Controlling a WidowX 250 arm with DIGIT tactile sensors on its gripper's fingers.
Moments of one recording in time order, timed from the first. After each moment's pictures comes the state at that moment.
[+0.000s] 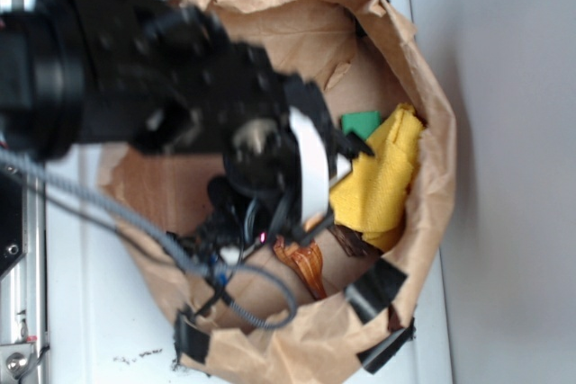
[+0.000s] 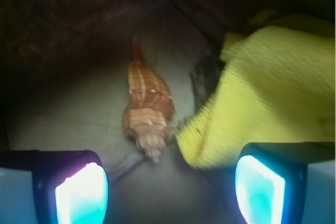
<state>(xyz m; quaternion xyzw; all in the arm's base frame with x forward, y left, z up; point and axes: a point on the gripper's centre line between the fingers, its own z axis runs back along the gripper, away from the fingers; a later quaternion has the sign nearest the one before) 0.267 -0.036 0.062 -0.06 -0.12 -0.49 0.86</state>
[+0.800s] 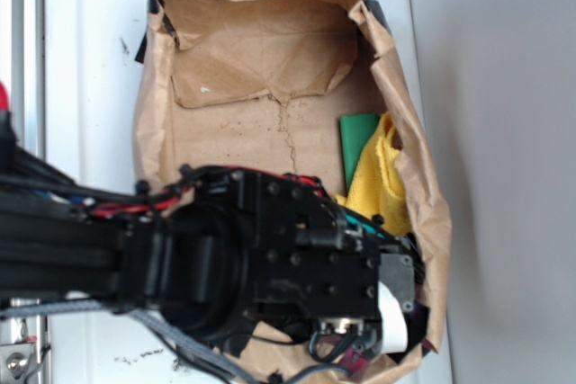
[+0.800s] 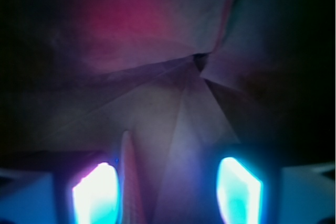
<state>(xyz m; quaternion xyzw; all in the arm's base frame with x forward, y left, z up) 0.305 -0.098 0.027 -0.02 -0.11 -0.52 0.85</state>
